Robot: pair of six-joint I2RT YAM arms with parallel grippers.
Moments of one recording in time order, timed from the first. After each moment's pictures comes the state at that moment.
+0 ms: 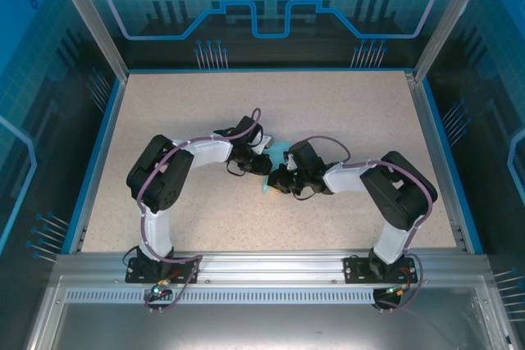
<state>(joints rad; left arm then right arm) -0.52 1.96 1.18 -0.39 0.39 -0.26 0.64 1.76 0.75 0.16 -0.47 1.02</state>
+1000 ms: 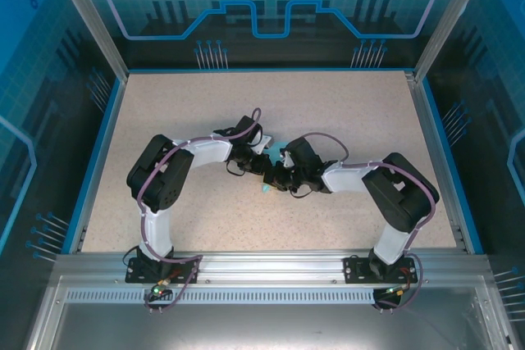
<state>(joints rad) -0.52 1.96 1.18 -0.39 0.40 -0.24 0.67 1.74 0.78 0.15 -0.47 1.03</state>
